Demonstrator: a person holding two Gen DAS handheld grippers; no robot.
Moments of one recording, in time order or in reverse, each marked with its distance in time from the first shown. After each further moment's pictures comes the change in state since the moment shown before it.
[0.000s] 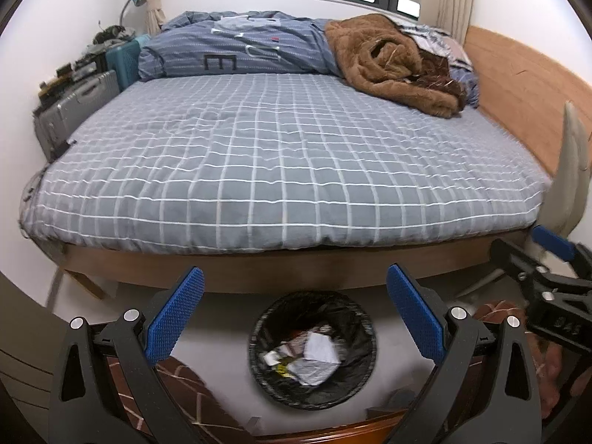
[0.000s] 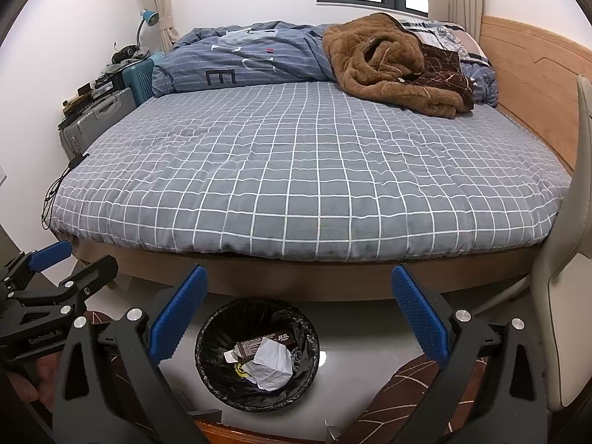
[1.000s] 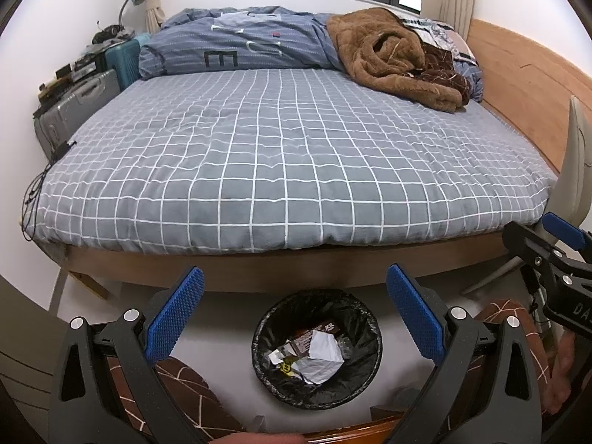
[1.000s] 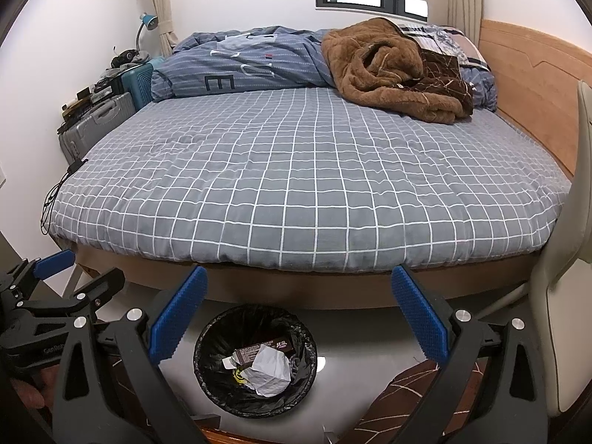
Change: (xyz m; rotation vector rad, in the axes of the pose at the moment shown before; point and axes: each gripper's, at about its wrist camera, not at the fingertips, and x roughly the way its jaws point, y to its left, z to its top) left arm 0.009 -0.002 0.006 0.001 0.019 -0.007; right arm 0.002 -0.004 0.008 -0.005 -0.019 -0.003
